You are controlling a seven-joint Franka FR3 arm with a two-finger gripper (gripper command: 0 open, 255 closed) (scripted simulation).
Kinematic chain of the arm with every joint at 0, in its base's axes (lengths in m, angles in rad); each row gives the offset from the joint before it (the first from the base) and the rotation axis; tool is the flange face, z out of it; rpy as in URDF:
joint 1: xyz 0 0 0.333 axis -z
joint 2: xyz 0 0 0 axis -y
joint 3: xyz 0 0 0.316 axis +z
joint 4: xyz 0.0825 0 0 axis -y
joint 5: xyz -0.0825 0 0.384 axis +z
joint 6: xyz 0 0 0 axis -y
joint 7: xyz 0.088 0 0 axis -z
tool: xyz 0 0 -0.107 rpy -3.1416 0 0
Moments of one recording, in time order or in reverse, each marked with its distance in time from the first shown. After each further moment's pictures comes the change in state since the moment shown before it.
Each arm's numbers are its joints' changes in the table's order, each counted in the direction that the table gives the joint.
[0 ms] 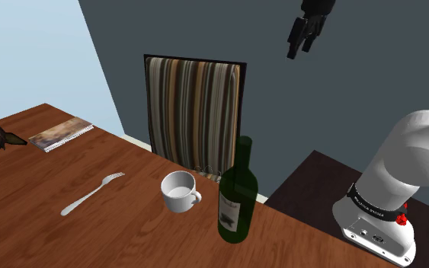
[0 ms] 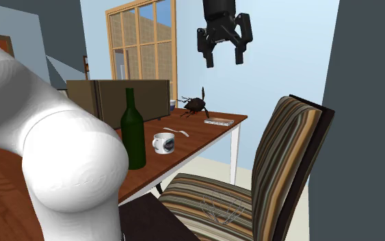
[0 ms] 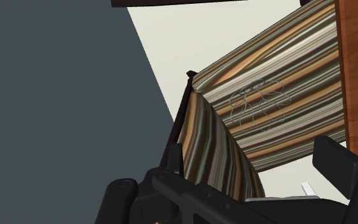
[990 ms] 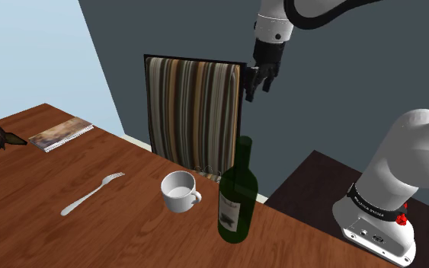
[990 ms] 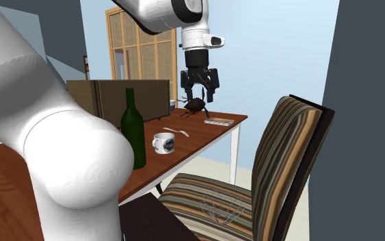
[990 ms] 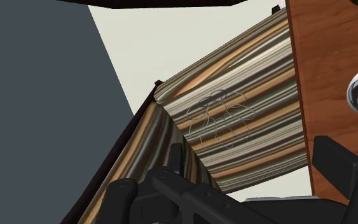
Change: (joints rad) arm -0.090 -0.185 0.192 -0.124 0.117 0.257 0.196
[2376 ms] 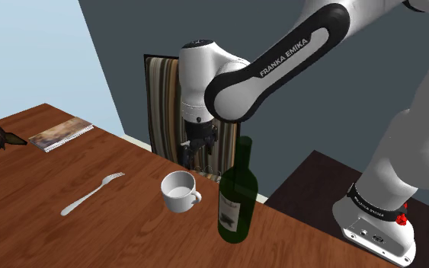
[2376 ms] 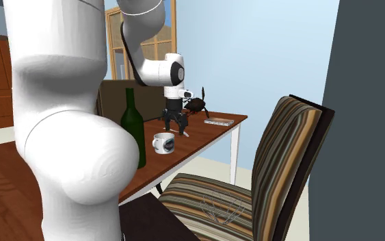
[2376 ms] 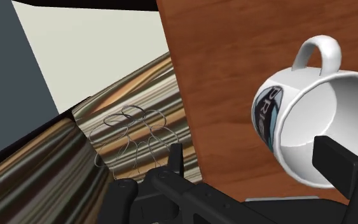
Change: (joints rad) arm -0.106 -0.637 0.267 0.183 -0.073 0.379 0.364
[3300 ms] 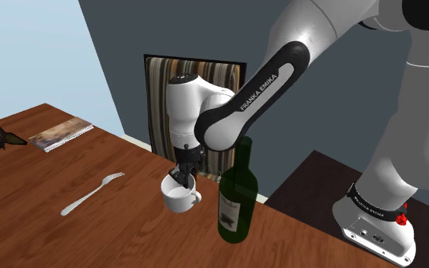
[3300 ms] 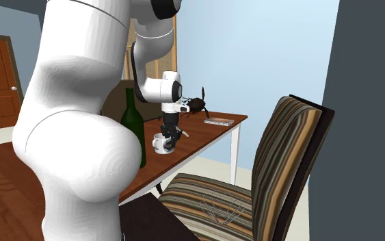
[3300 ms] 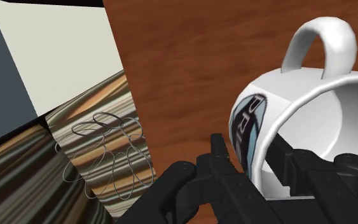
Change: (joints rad) arm -0.057 -0.215 -0.008 0.068 -0.115 0.118 0.112
